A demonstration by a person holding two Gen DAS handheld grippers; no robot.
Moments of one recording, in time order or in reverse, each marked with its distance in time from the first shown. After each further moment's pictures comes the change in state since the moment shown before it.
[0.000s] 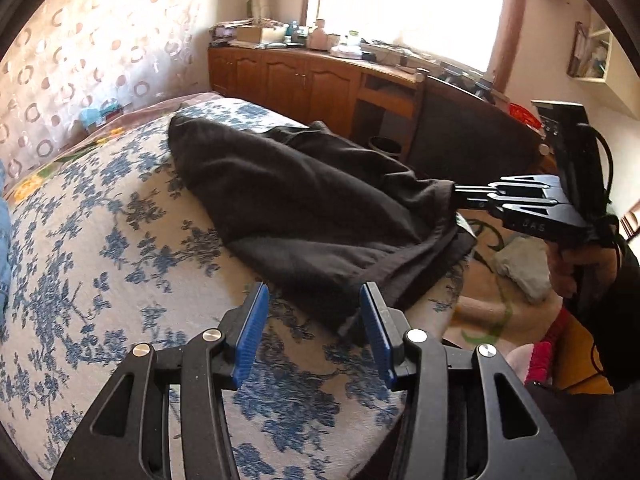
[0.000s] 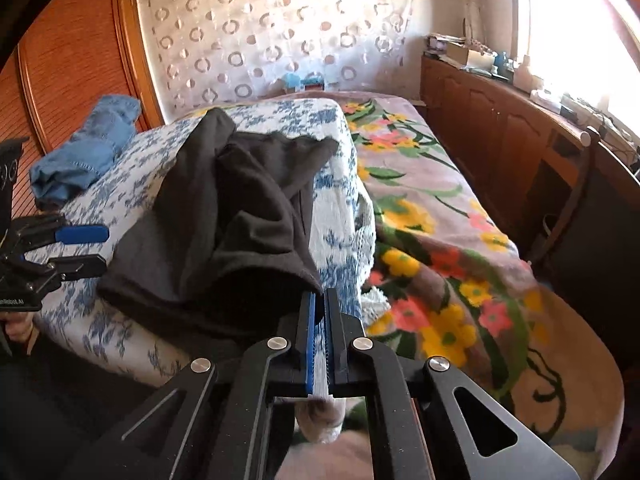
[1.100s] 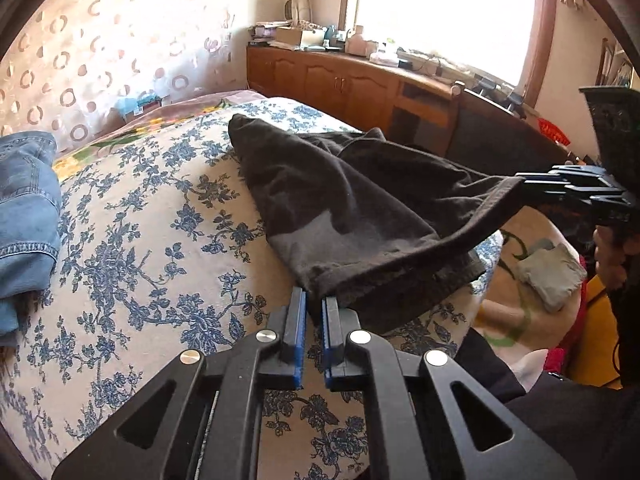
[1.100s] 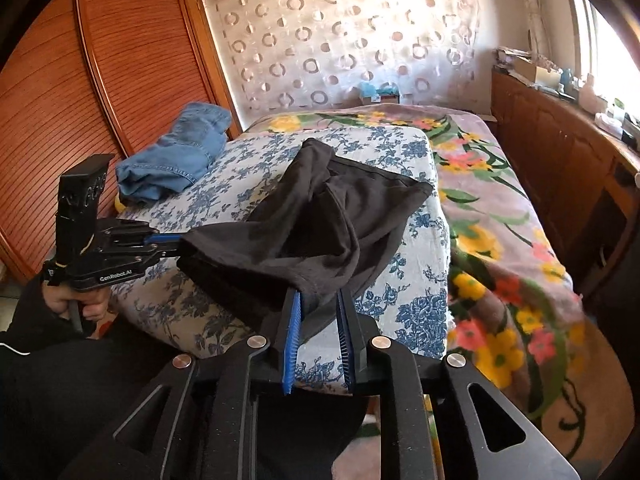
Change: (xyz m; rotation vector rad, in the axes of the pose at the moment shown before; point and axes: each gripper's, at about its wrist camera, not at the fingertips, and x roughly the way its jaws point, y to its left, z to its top) left arm -0.031 0.032 -0.014 -0.081 -0.008 0.112; right arm -0.047 0.011 0.014 -0.081 -0.027 0.247
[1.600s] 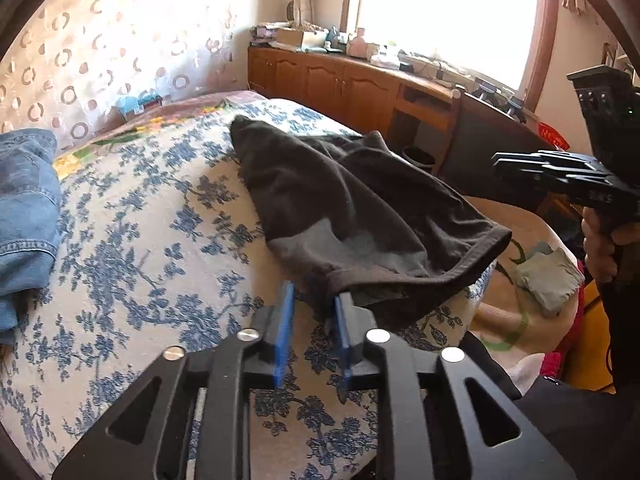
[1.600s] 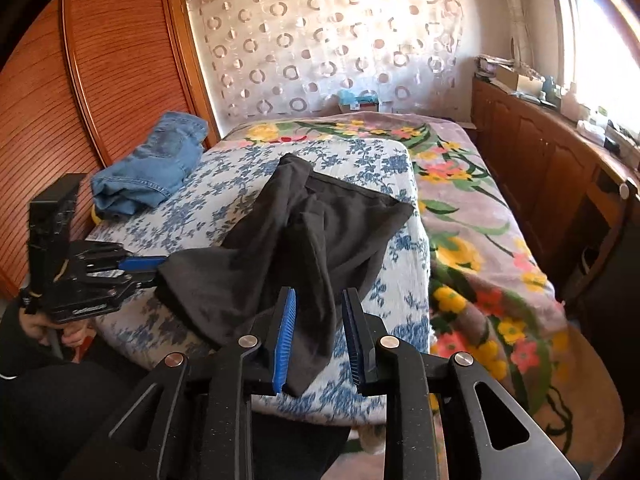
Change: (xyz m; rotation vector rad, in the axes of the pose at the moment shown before) left arm -0.007 0.004 0.000 -0.019 -0.027 0.002; right arm 0.015 0.010 0.020 -0.001 -0.028 -0.094
